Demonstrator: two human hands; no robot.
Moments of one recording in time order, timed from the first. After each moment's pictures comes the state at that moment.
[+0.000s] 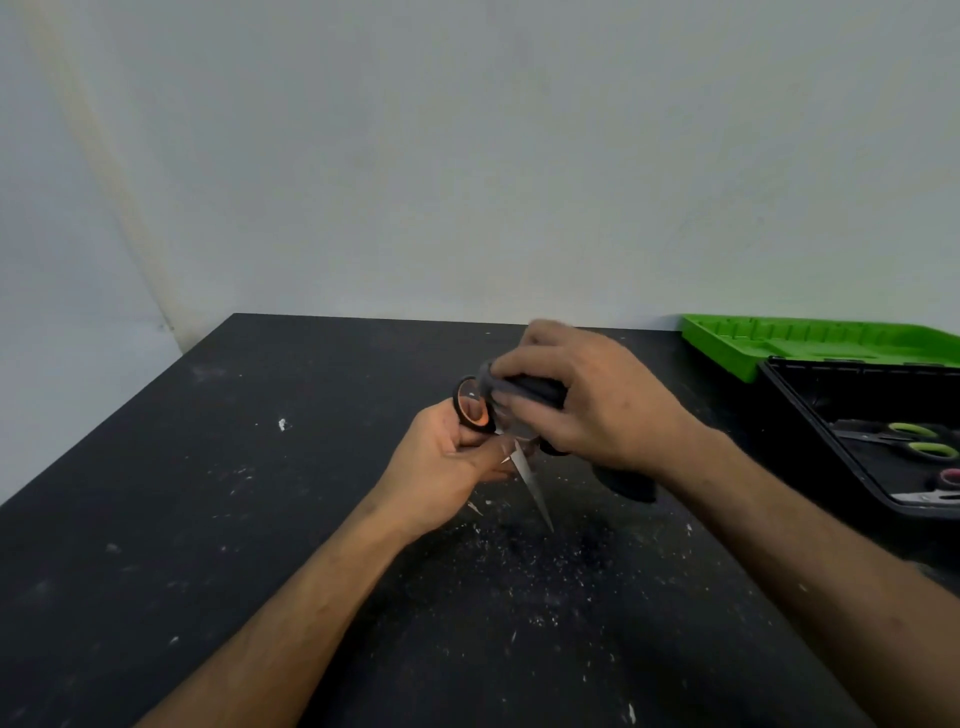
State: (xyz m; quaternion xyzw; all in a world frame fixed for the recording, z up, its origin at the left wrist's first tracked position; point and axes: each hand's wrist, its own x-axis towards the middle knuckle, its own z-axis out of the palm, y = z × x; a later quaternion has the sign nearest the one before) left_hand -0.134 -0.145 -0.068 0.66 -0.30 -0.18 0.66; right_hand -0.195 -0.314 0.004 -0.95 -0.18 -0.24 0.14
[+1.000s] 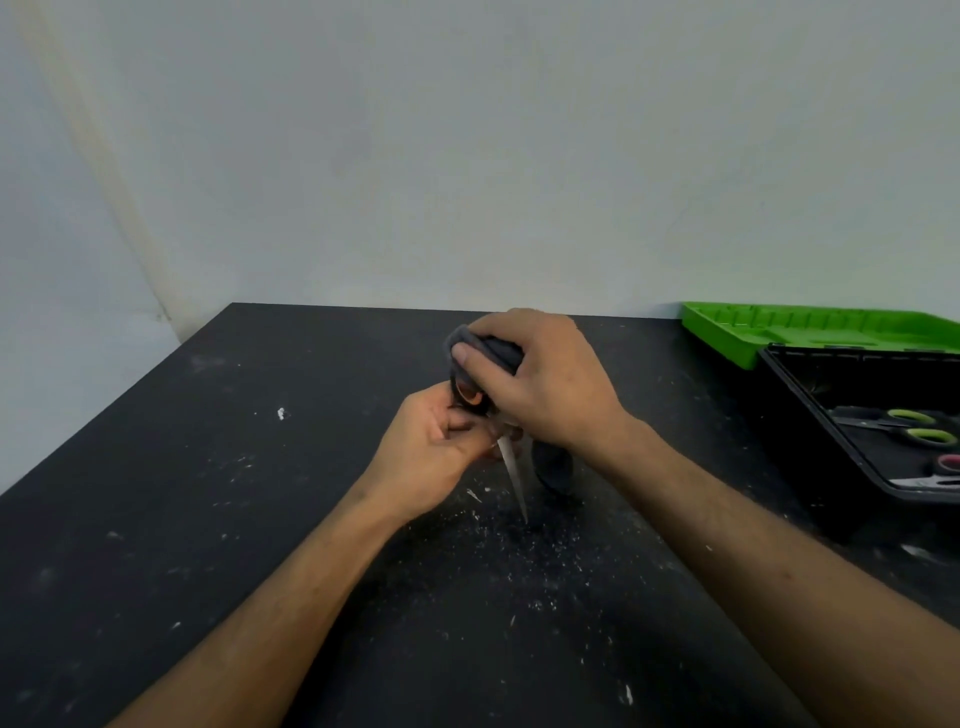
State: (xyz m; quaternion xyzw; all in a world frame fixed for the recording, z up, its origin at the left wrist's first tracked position) left_hand -0.131 -0.138 -0.066 0.67 -0.31 -0.15 0.66; right_hand -0.164 -0.287 -0.015 -0.91 -0.05 -0.31 0.28
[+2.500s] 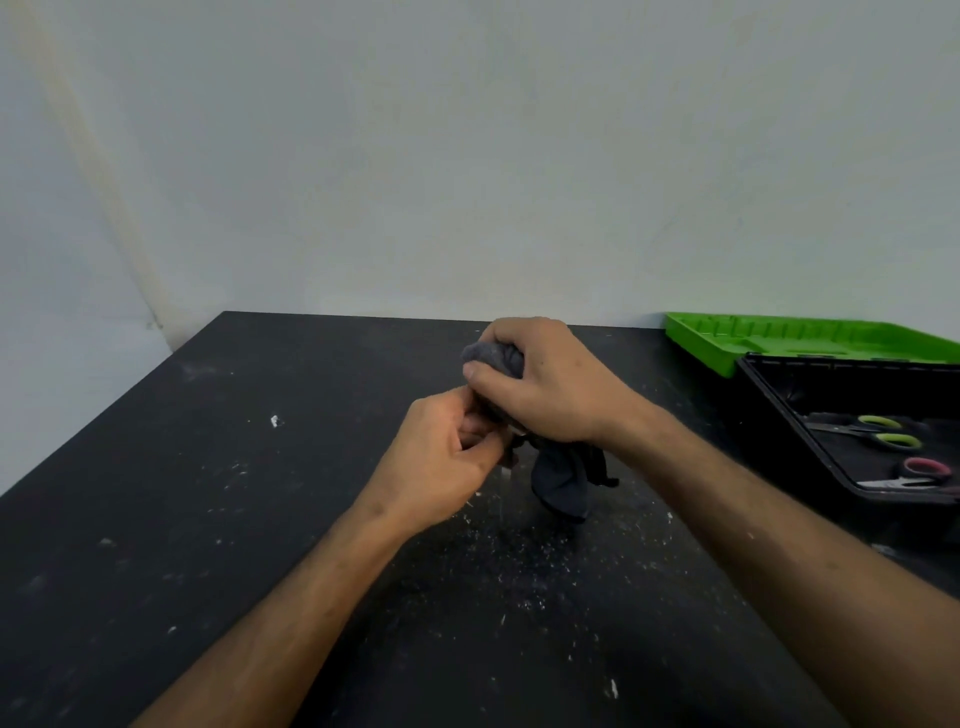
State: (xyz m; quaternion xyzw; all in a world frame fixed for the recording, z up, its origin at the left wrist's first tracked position) left_hand -0.145 -0.142 -0.053 0.75 -0.34 -0.07 0.56; right_hand -0.182 -0.295 0.010 -0.93 -0.06 -0.18 0.33
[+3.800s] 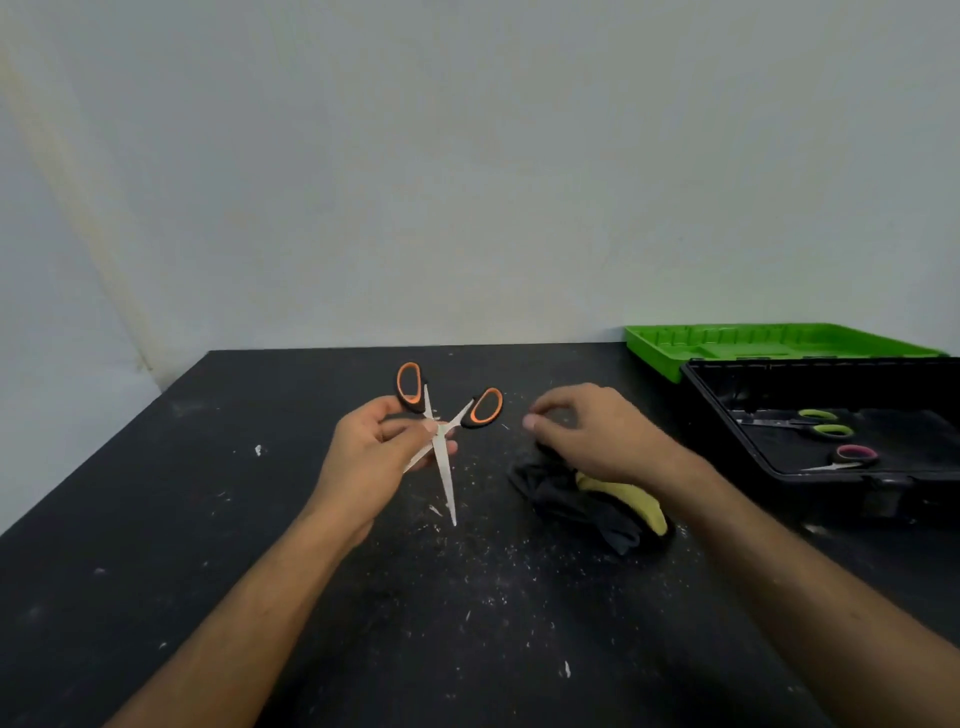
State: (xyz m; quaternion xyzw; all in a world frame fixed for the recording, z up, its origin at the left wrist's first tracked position) left_hand -0.154 -0.130 -0.034 0.69 -0.17 -0.11 0.69; right_hand -0.241 -0.357 -0.016 -0.95 0.12 -0.10 0.28
